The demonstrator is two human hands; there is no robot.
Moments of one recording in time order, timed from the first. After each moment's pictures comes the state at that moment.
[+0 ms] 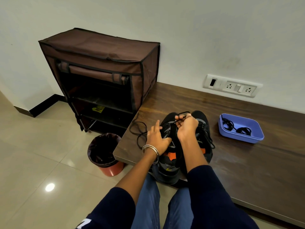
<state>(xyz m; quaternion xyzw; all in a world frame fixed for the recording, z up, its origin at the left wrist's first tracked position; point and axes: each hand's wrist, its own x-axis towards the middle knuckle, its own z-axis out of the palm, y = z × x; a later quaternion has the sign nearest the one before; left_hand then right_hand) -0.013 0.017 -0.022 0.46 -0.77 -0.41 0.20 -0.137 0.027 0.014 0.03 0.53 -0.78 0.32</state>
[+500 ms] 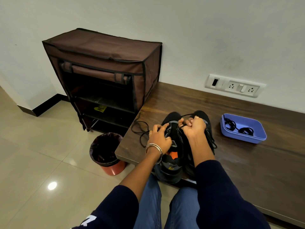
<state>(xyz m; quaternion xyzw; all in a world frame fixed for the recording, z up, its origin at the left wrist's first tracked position) -0.016 0.018 -0.021 0.45 -0.80 -0.35 0.16 -0.159 0.038 0.015 0.13 0.41 -0.80 0.41</state>
